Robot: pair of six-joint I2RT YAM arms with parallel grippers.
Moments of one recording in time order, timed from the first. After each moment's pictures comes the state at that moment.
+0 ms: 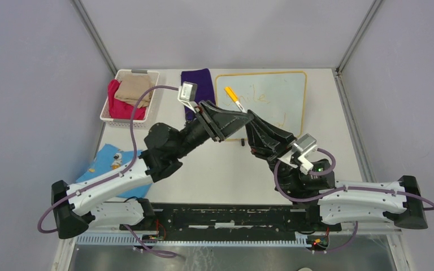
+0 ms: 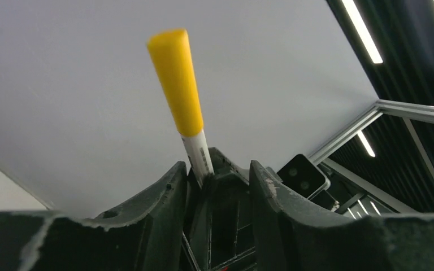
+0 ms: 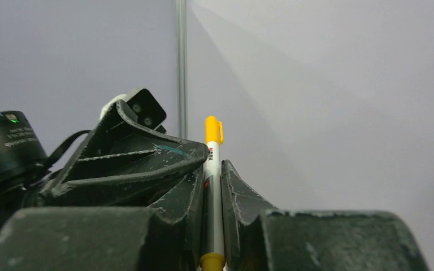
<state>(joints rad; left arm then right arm) -1.02 1.10 1.01 0.62 0.04 -1.09 1.39 0.97 0.76 1.13 0.52 -0.56</state>
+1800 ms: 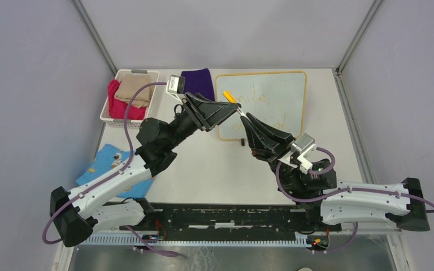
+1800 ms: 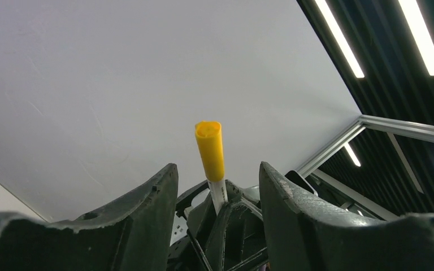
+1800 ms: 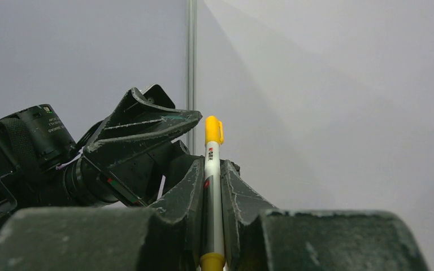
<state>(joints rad) -0.85 1.09 0.94 0.71 0.22 -1.22 1.38 0.93 0.74 1.03 0.51 -0.51</state>
